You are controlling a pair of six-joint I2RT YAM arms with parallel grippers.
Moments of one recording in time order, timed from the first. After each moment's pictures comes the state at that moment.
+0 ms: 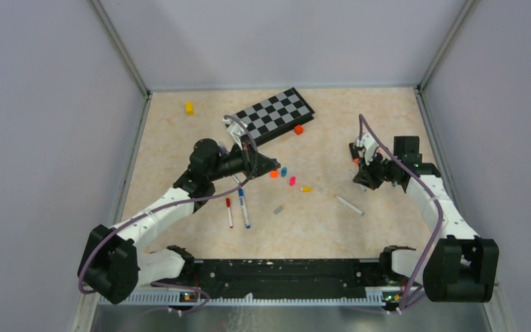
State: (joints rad) left arm -0.51 1.16 0.70 0.46 0.63 -0.67; right arm 0.00 1.13 0.78 -0.58 -0.68 -0.63
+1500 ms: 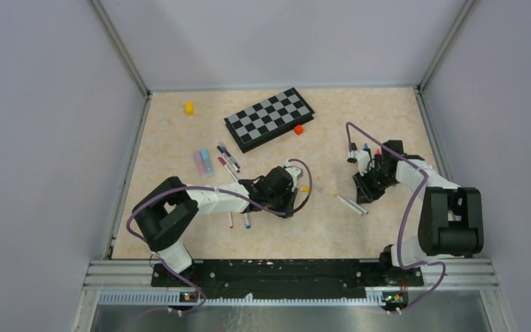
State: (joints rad) left arm -0.94 1.68 0.89 -0.12 0.09 -0.44; right arm -0.02 1.47 0.79 -0.69 -0.46 -0.67
